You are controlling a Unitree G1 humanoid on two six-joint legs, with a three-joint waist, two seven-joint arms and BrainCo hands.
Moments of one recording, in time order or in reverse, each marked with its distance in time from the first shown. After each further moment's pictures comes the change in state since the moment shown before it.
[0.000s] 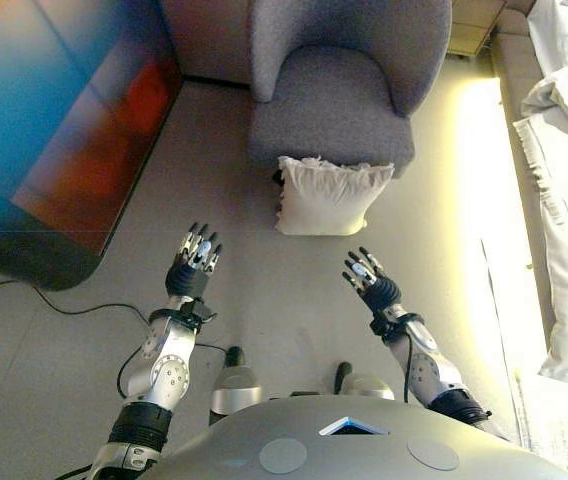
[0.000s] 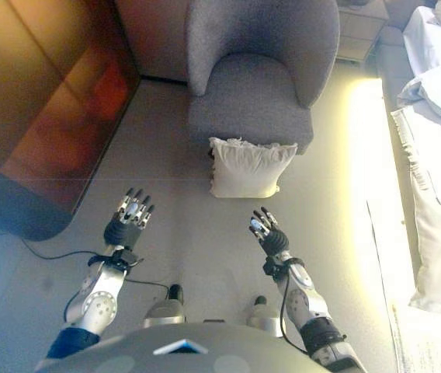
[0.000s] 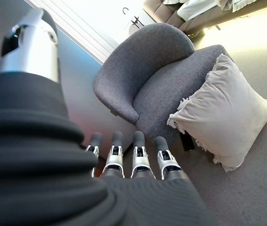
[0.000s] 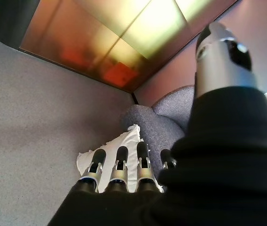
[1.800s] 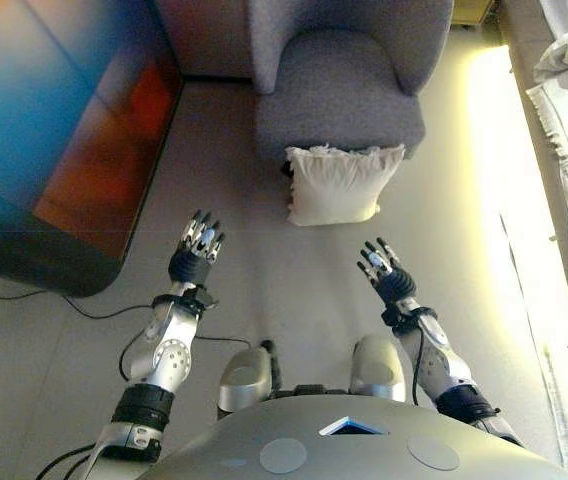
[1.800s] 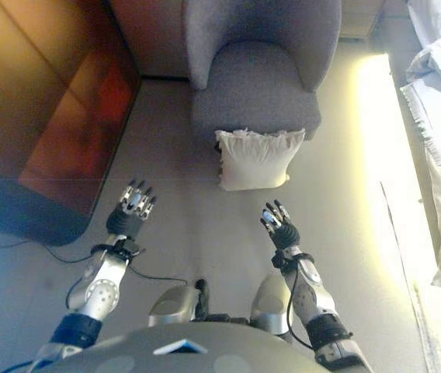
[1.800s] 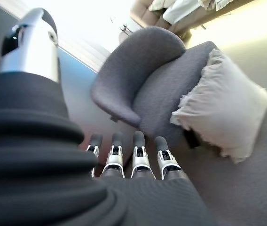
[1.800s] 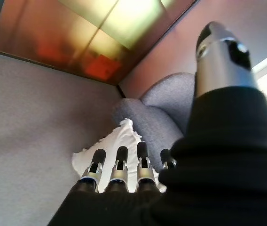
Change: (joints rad) left arm -0.061 0.053 0.037 0.036 0.001 0.016 -0.004; right arm 0.014 0.015 -0.035 -0.022 0.031 -0.016 -0.028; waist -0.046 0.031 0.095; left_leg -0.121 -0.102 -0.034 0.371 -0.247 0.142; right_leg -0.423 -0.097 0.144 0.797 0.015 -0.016
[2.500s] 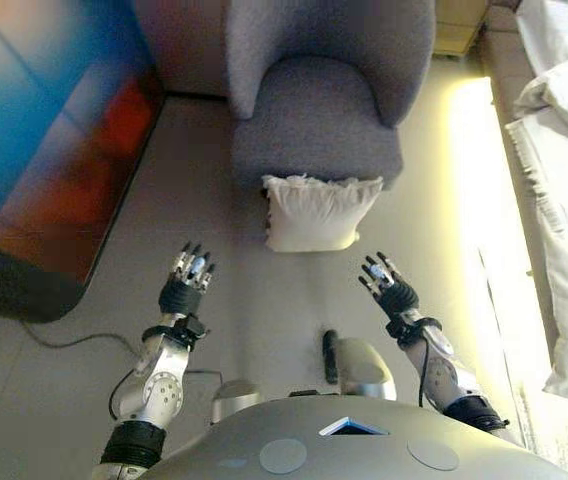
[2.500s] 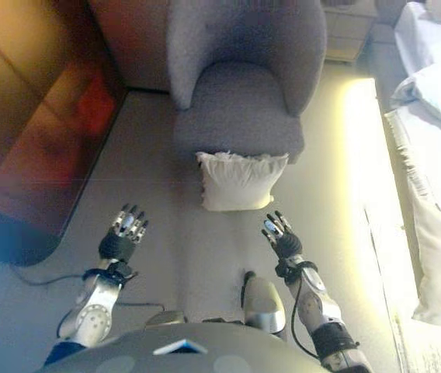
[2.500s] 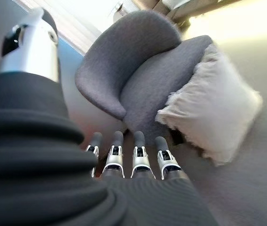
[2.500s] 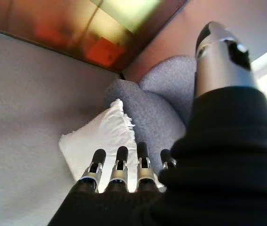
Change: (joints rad) left arm 0.115 -0.024 0.006 -0.041 0.002 -0.002 0.049; right arm 0.021 -0.054 -0.027 -0.014 0.007 0.068 0.024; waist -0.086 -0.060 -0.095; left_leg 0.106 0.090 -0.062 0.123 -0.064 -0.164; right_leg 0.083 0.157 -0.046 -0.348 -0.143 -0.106
